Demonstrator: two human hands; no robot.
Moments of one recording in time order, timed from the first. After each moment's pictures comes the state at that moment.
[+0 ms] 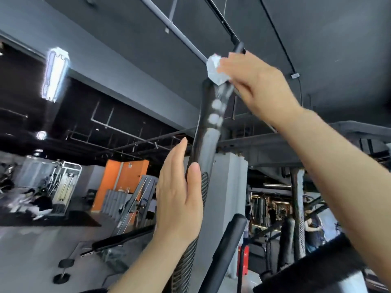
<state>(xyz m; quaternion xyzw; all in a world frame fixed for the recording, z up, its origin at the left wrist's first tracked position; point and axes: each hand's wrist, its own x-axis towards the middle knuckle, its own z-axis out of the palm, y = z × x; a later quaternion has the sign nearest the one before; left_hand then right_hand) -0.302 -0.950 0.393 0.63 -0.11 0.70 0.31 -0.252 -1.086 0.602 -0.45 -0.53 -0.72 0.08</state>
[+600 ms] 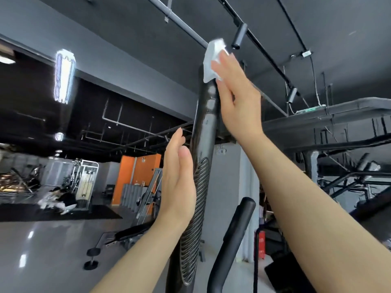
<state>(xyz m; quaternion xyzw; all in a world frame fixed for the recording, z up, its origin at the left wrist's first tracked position) -0.309 -0.951 0.394 0.60 -0.16 0.64 0.46 -0.242 -1.030 0.535 -0.39 -0.57 -0.59 0.42</state>
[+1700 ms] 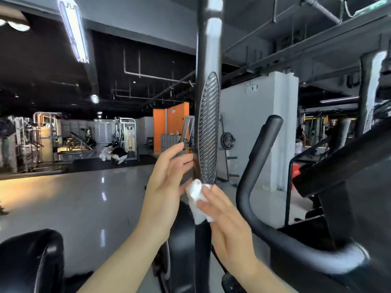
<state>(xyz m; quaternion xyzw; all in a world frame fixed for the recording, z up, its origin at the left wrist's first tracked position) -0.374 -0.942 0.268 0.67 0.00 0.51 0.54 -0.243 -0.998 0.179 -0.43 -0.62 -0.38 0.54</state>
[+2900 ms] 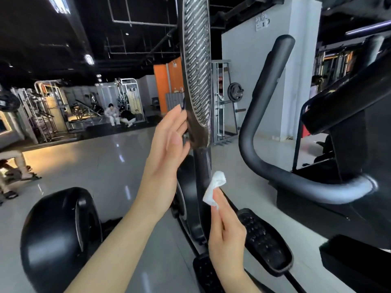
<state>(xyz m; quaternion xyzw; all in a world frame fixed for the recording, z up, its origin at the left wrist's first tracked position) -0.378 -0.947 0.218 0.73 -0.04 0.46 0.50 -0.296 -1.002 0.062 -0.54 -0.38 -0.14 0.74</state>
